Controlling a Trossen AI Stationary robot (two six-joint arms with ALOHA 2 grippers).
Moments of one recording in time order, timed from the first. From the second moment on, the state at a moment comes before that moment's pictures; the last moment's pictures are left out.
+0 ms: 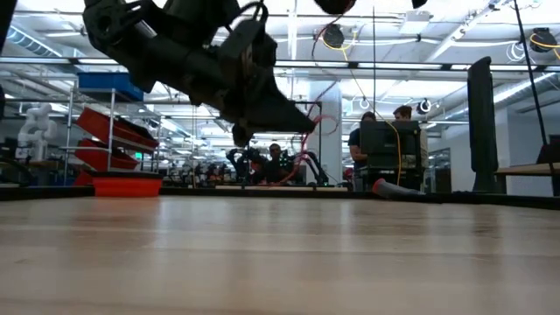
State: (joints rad) left arm -0.10 1.76 0.77 0.58 -0.01 -0.34; right arm 0.23 1.03 0.87 0.03 0.71 -0.10
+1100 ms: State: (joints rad) left arm 0.06 1.62 0.77 0.39 -0.08 -0.26; right arm 0.29 1.00 0.87 -0.27 0.62 0.13
